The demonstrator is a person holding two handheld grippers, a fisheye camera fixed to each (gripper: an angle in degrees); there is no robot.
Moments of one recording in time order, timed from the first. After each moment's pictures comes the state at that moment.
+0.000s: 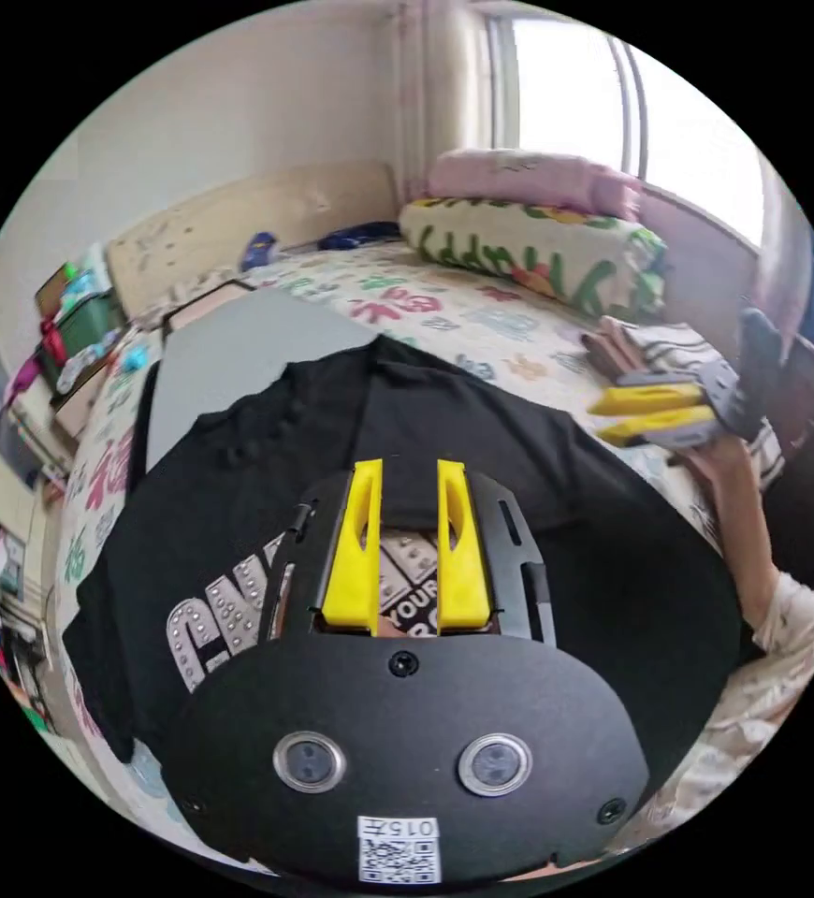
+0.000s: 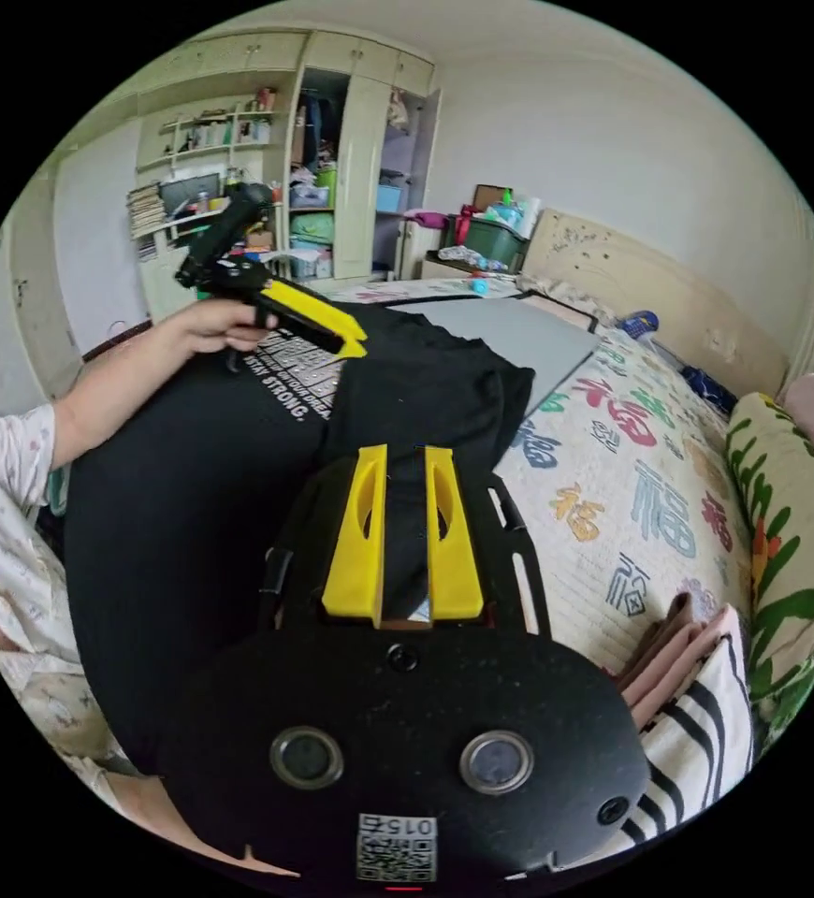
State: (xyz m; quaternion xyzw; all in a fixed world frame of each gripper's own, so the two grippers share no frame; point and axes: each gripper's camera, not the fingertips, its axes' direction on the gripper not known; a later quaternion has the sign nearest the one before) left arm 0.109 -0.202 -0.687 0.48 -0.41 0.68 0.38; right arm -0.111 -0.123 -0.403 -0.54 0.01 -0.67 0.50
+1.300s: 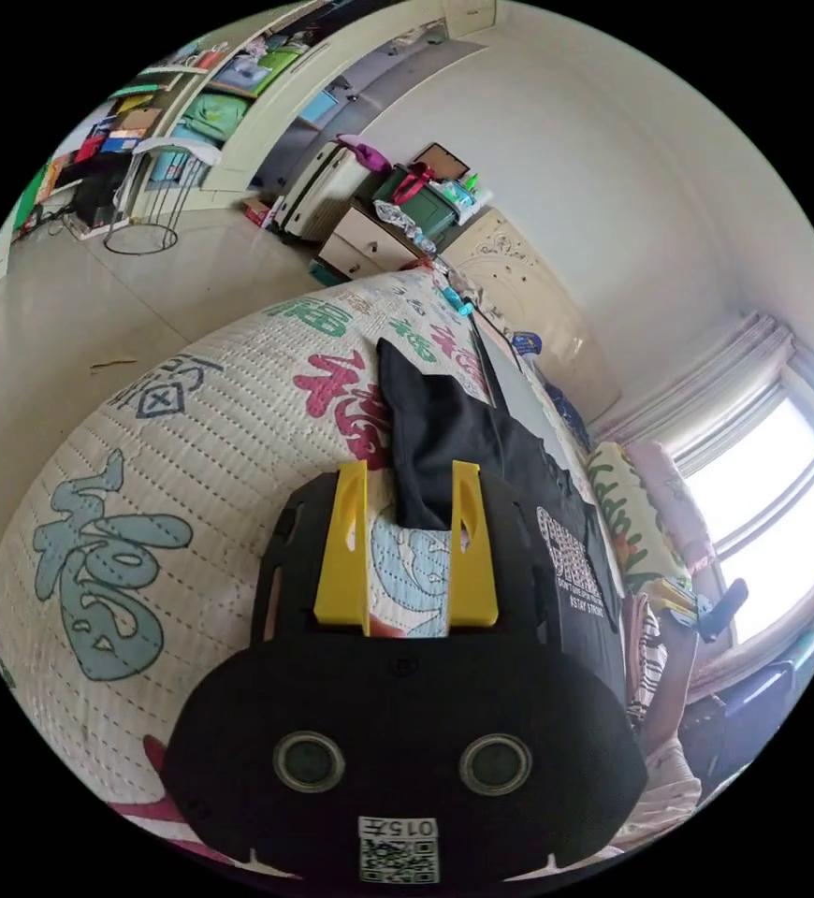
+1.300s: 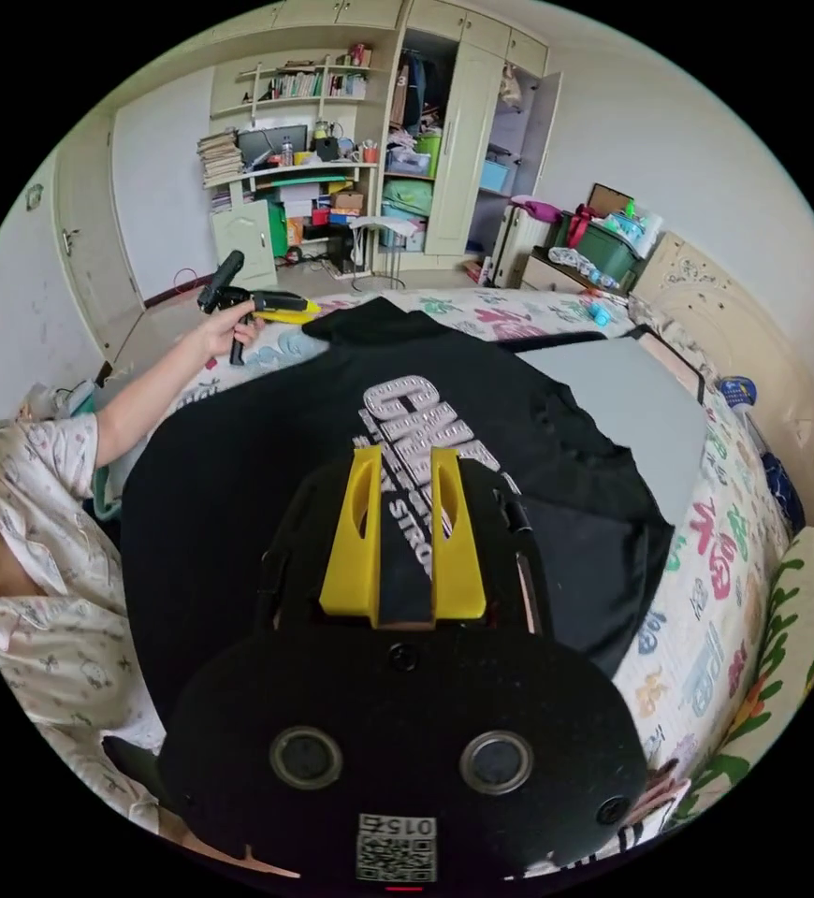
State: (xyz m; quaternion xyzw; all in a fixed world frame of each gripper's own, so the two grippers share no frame) left arm 0.222 0.006 -1.435 0.61 -0.02 0.52 0.60; right arm -0.301 0.067 -0.415 -0.62 -0.04 -0.66 0.43
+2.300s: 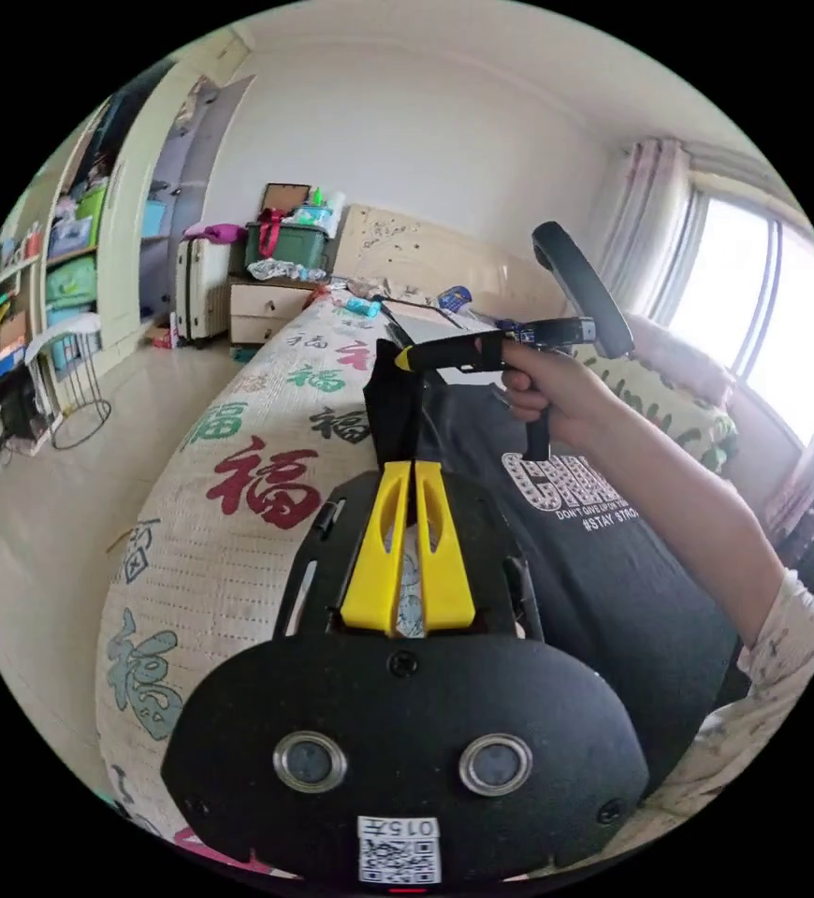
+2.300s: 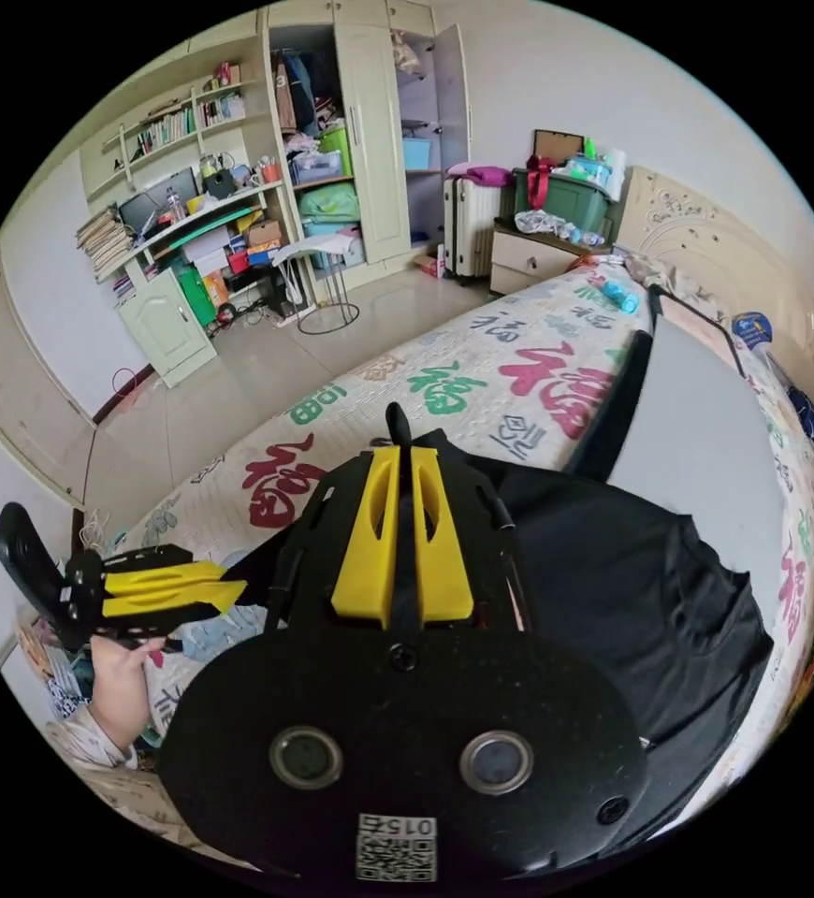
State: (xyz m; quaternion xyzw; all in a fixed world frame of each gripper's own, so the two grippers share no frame) left arm 0.290 0.131 -1.151 0.61 -0.26 0.63 0.41; right arm -0.379 0.329 -0.328 -0.60 0.07 -0.59 0.54
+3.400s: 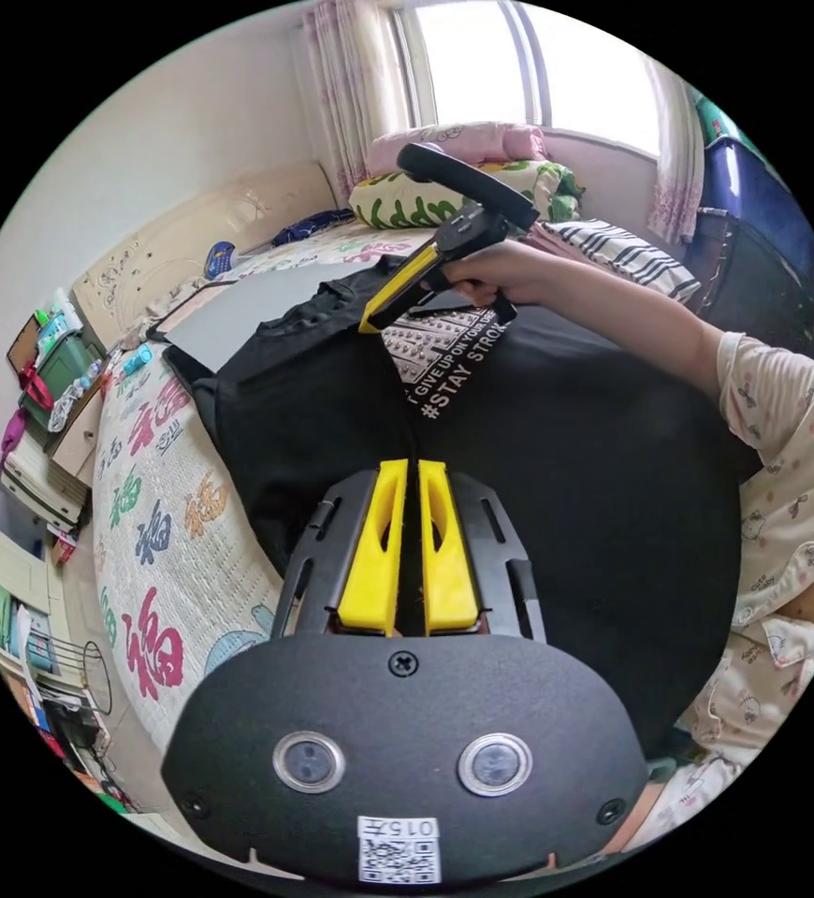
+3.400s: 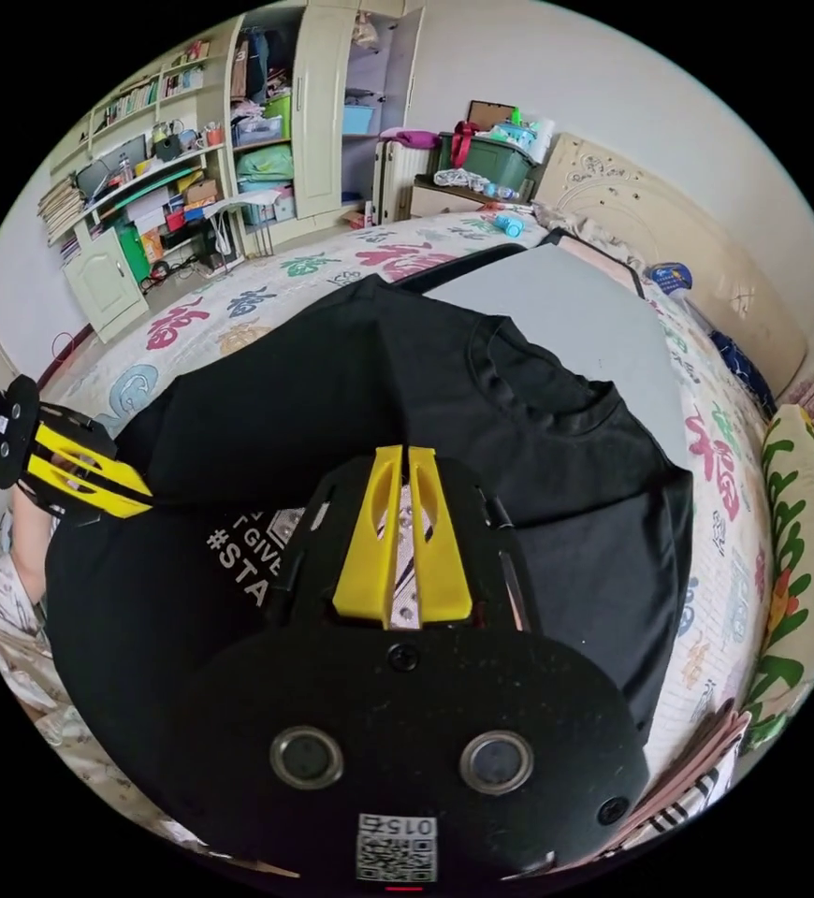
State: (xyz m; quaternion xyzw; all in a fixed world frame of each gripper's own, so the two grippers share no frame) left arm 0.174 -0.014 -0.764 0.37 -0.47 0.75 0.29; right arm -0.298 0.141 -0.435 -0.55 0.18 -0.65 0.49
